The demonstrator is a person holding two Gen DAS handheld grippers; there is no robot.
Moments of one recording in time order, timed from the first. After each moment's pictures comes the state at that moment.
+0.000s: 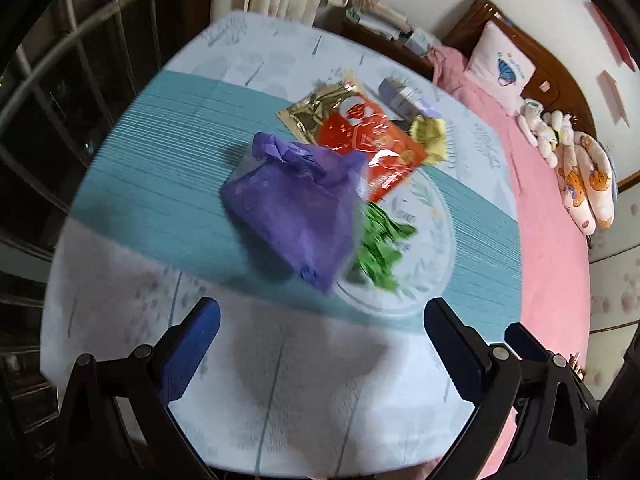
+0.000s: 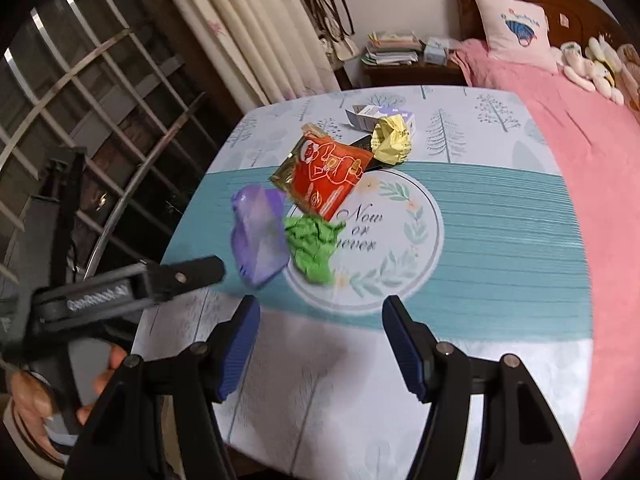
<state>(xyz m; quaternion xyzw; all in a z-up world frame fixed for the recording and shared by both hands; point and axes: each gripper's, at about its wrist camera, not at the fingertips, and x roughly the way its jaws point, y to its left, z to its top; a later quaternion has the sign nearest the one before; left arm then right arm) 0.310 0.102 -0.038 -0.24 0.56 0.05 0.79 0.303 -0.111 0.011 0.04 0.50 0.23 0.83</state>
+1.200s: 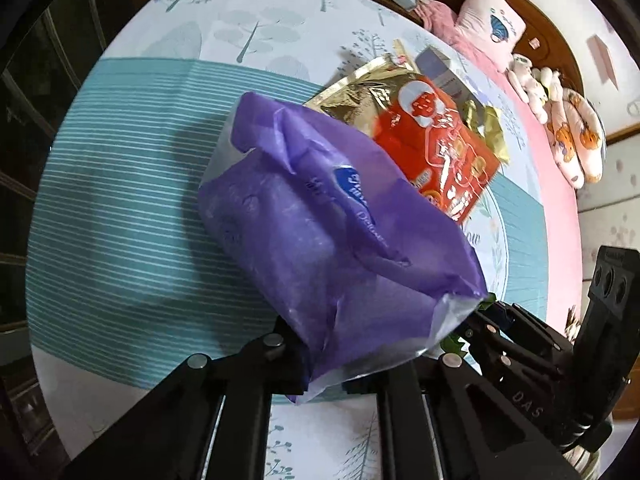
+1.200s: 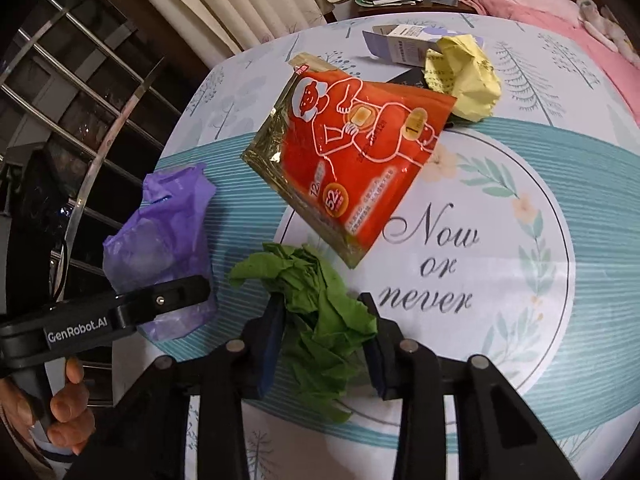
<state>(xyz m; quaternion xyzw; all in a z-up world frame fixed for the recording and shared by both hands) 0.404 0.170 -0.123 -0.21 0.62 -0.04 0.76 0.381 -0.031 -0.084 0.06 0.57 0.22 0.79</state>
